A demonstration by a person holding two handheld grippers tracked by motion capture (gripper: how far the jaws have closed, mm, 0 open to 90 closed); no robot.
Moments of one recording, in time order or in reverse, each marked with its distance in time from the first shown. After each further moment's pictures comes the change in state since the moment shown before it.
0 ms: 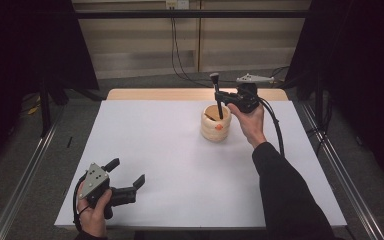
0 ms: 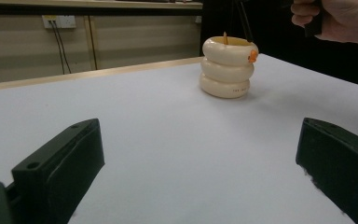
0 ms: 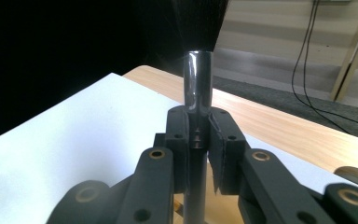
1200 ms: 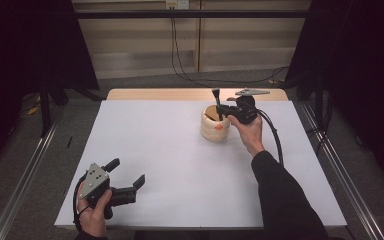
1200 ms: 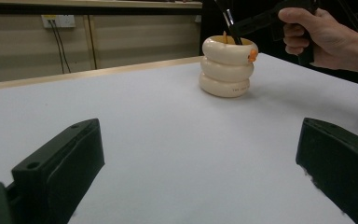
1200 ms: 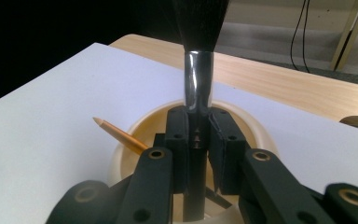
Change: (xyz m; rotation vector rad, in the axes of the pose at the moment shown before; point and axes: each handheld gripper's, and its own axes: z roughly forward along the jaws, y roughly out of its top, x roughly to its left) left arm 0.000 0.000 0.000 0.000 -0.003 -0.001; right arm -0.016 -0.046 0.016 0.084 -0.014 0.039
